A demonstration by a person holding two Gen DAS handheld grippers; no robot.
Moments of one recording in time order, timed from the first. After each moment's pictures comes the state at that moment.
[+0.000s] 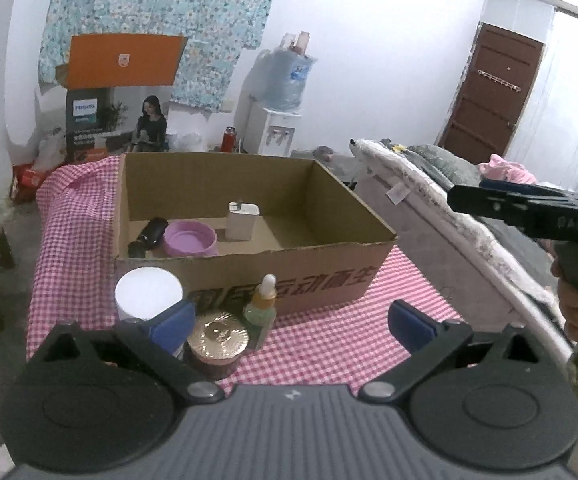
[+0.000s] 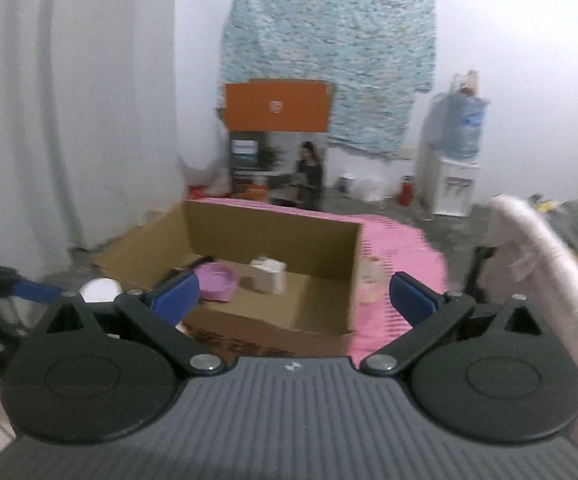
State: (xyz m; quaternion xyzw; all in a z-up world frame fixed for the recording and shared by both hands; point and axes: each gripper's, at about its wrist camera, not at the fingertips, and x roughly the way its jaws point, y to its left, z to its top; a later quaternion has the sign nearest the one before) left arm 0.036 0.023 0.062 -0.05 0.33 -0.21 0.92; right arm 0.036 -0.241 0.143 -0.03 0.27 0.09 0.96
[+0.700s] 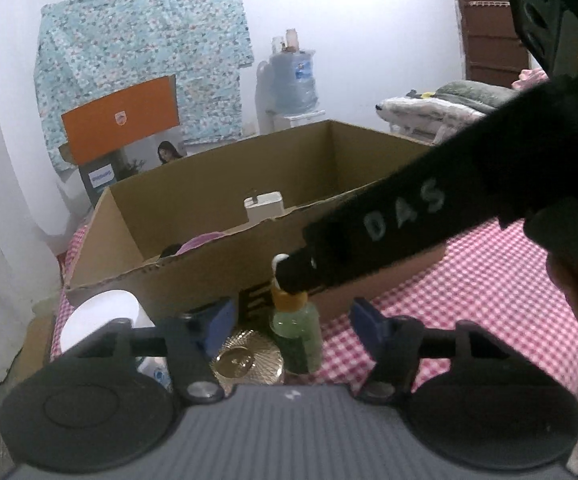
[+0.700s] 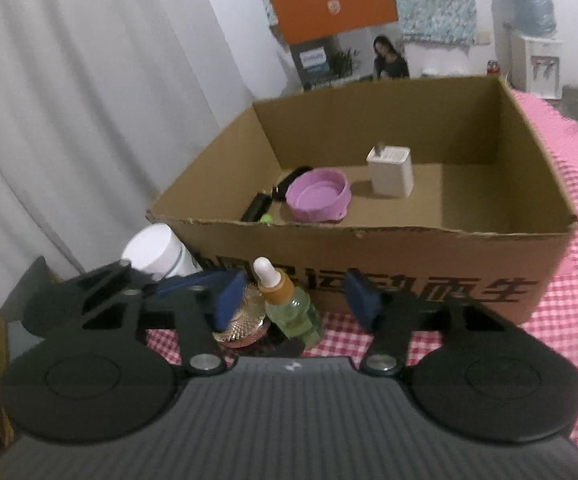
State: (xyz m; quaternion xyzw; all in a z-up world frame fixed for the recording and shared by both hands) left arm 0.079 -0.049 -0.016 0.13 0.28 -0.15 0.94; right arm 0.124 -0.181 0.017 0.09 0.40 0.18 0.89
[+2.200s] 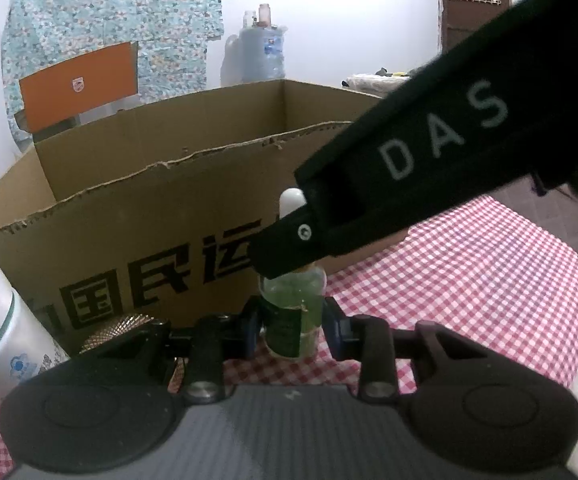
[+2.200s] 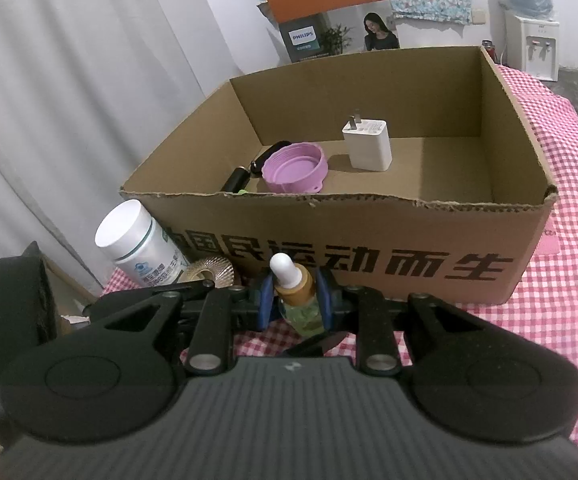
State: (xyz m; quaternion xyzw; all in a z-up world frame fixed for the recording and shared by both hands) left arm 0.098 -0.081 -0.053 0.10 0.31 -0.20 0.92; right arm 0.122 -0.208 0.014 0.08 0.43 0.18 0.88
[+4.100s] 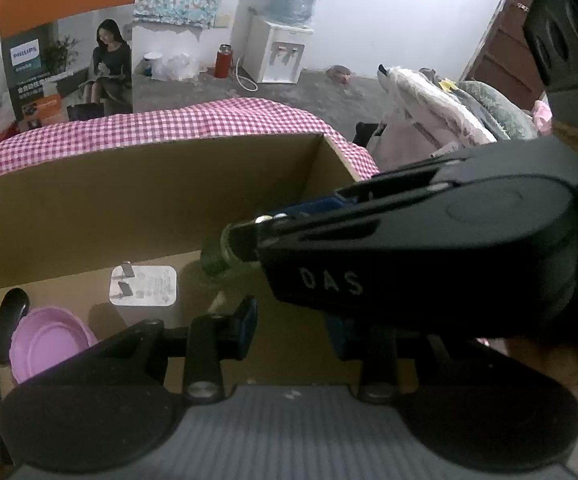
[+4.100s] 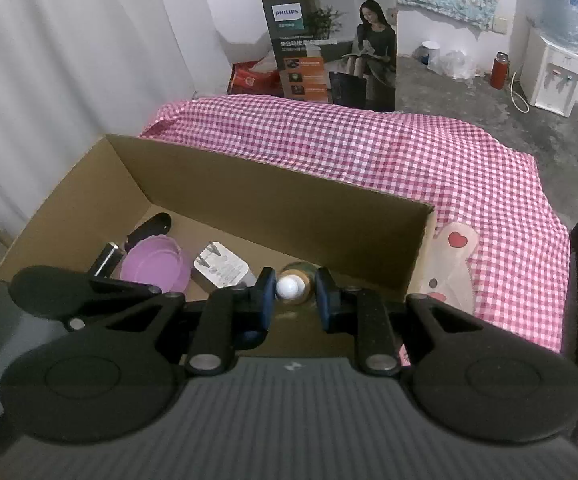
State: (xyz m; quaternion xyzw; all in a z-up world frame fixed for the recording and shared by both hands) left arm 0.291 -0.120 0.001 -0.03 0.46 -0.21 0.86; right arm 0.347 -0.268 0.022 -0.02 0.49 0.19 0.85
